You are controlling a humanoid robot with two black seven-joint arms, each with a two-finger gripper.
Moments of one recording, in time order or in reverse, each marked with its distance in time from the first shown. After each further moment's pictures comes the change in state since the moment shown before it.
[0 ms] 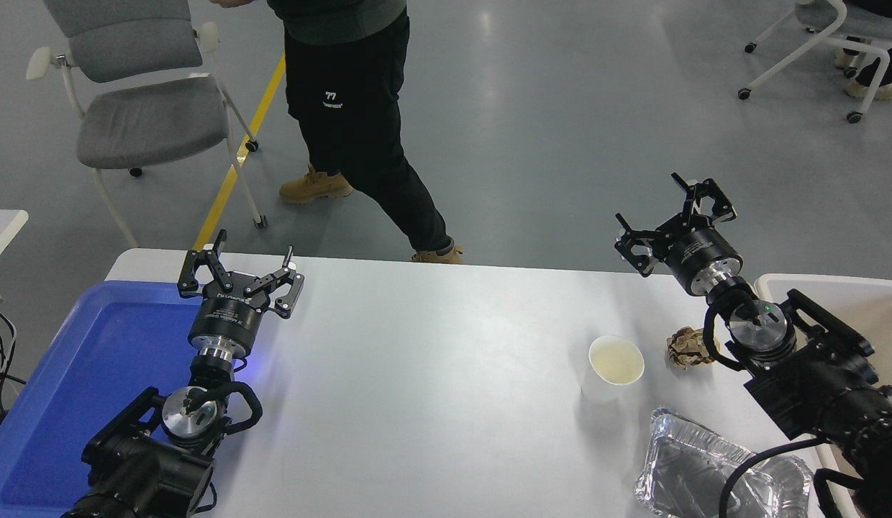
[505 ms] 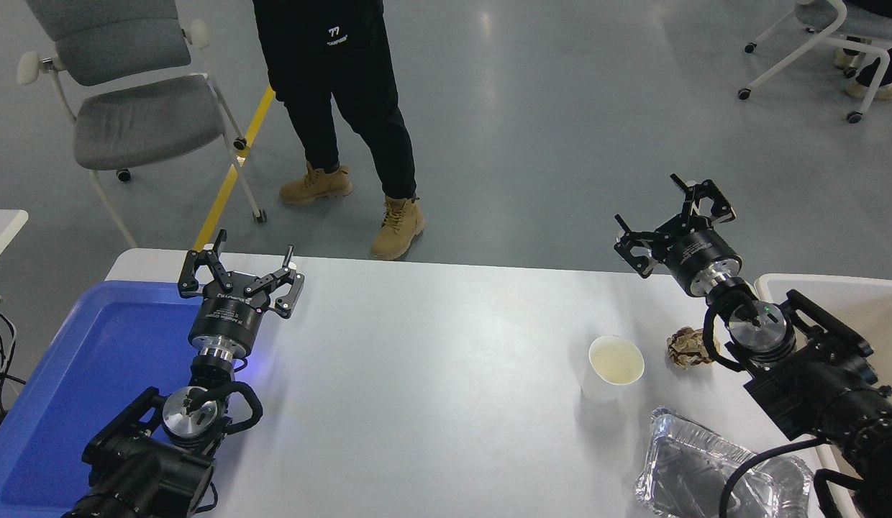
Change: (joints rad) left arm 0.000 -0.001 -0.002 0.000 0.000 0.000 0.000; right arm 0.002 -0.001 -0.009 0.001 -0.007 0.000 0.000
